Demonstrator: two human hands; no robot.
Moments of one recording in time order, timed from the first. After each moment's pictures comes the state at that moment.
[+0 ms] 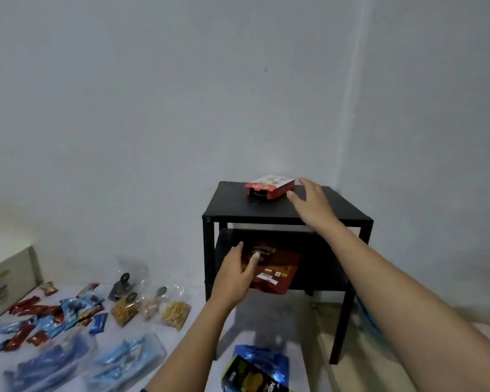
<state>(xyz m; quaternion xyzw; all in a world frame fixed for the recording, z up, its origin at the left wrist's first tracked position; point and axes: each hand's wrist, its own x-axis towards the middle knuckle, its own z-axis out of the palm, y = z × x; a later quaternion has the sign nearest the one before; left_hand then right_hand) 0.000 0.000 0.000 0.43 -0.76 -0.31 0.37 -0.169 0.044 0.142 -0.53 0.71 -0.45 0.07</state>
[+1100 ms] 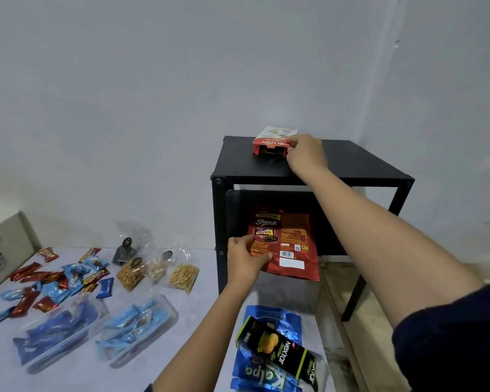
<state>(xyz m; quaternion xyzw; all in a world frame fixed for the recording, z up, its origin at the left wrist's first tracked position) 0.000 -0.015 -0.042 0.47 -0.68 -0.41 0.38 -0.148 -0.046 0.131 -0.47 0.79 -0.40 -0.01</state>
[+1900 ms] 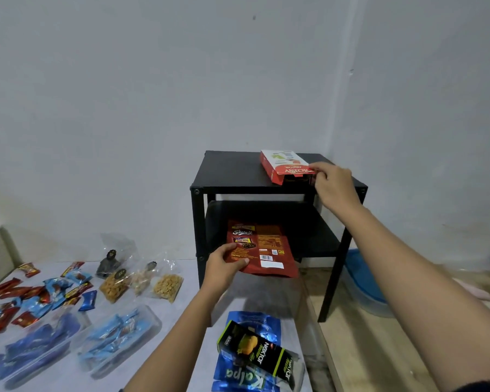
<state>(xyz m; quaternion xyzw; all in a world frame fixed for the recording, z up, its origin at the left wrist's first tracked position) 0.011 -0.002 -0.038 0.42 -0.64 -0.52 0.38 -0.204 0.065 0.117 -0.49 0.75 -0.44 -0.04</state>
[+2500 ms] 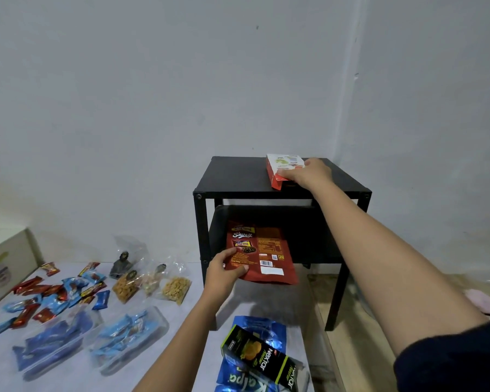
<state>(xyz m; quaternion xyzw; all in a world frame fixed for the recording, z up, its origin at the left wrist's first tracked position) 0.012 0.011 -0.038 0.43 -0.62 -0.51 0.41 -0.184 0.027 0.151 -0.39 0.80 -0.43 0.14</state>
